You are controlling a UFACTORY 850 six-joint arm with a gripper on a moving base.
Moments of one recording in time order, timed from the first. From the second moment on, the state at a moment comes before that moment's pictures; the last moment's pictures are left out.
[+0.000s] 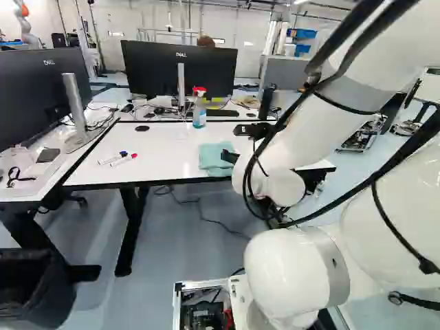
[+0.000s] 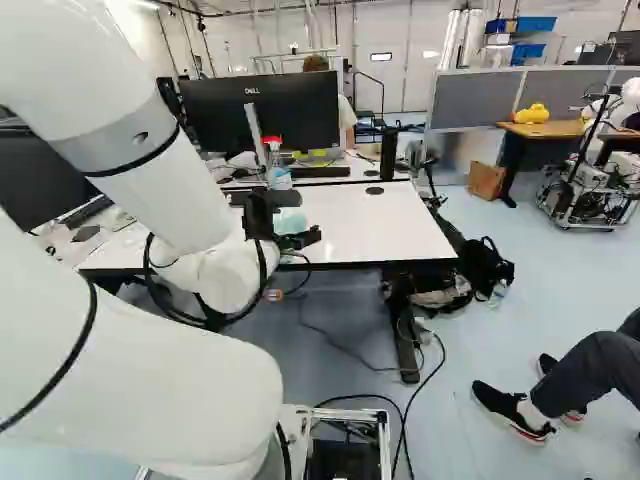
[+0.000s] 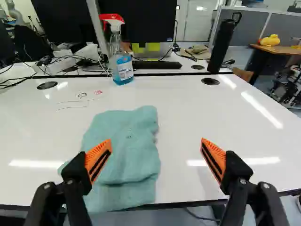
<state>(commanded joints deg) 0.0 16.0 -5.0 0.0 50.0 0.0</state>
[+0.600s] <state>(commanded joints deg) 0.0 16.3 -7.3 0.0 50.0 0.0</state>
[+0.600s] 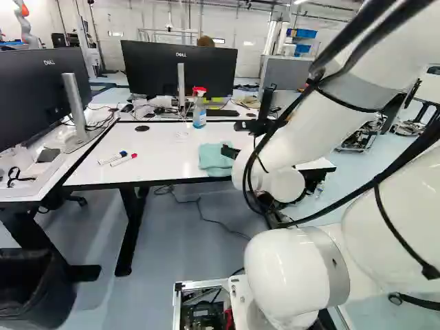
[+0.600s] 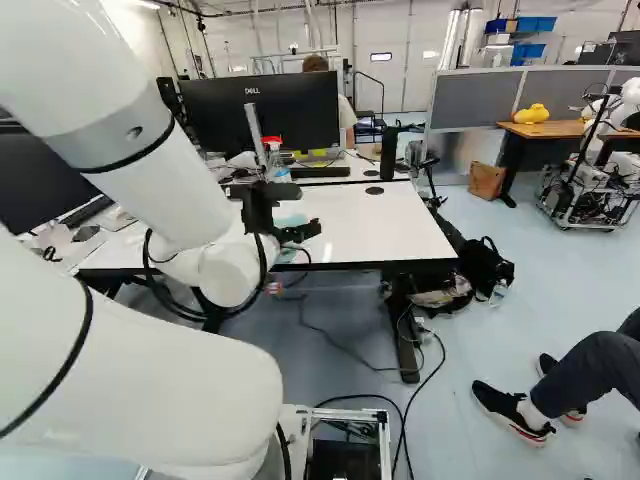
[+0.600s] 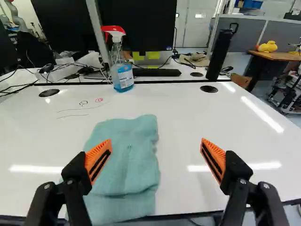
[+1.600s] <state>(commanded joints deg) 7.2 6.5 -19.4 0.0 47.9 0.0</state>
